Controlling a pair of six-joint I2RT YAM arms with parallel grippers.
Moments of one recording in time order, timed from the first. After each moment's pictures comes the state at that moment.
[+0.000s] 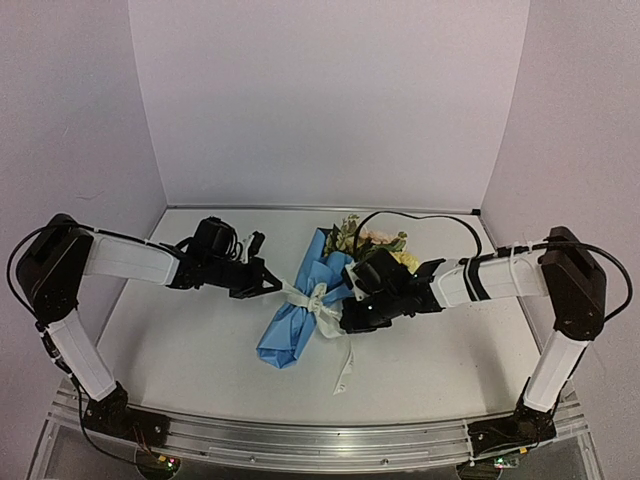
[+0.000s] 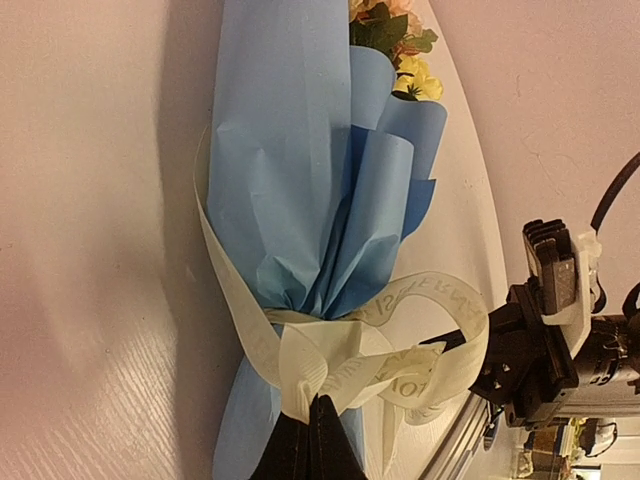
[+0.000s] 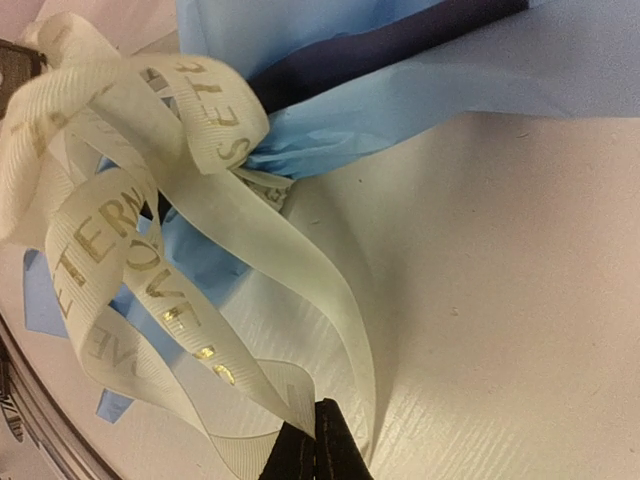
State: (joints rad) left arm -0.60 1.70 0.91 0.11 0.52 -0.65; right arm 0.90 1.79 1.07 -0.23 -0.08 0.60
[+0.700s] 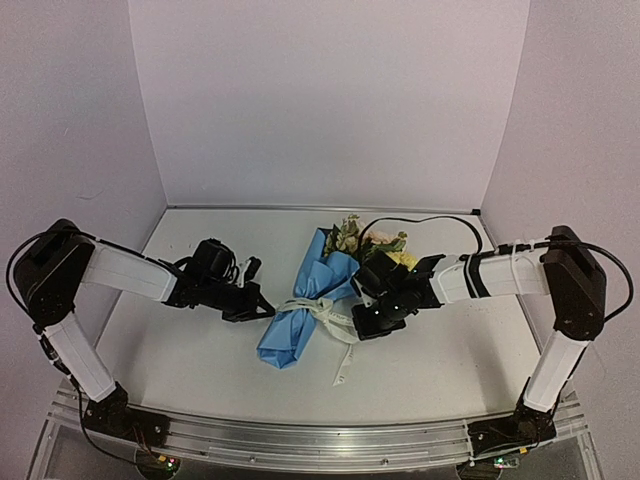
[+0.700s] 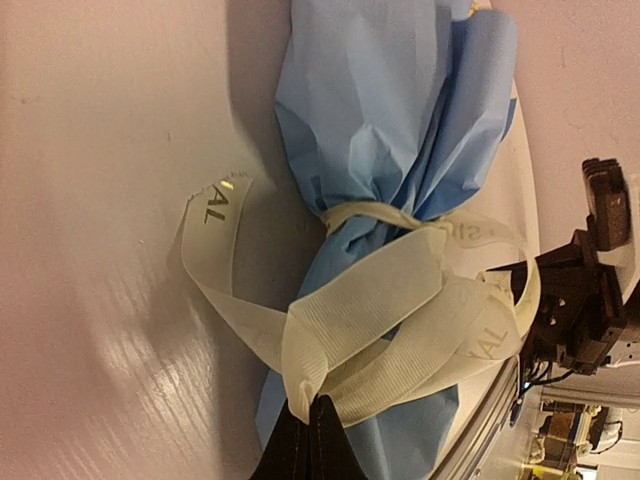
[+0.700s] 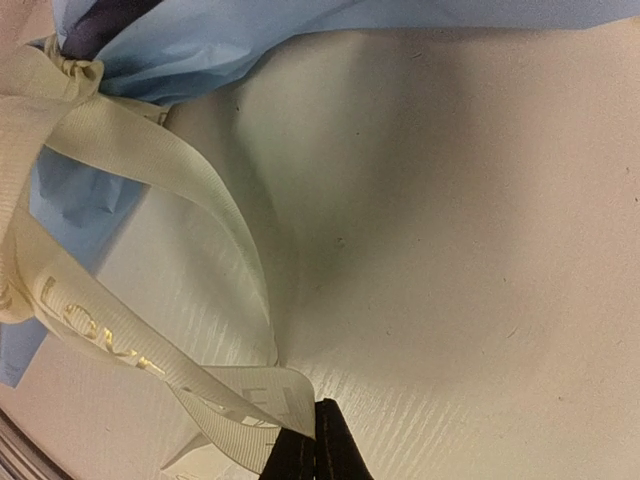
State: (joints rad) left arm -0.63 1.67 0.78 0.10 0.49 -0.65; right arm 0.90 1.79 1.11 -0.46 0.03 0.54
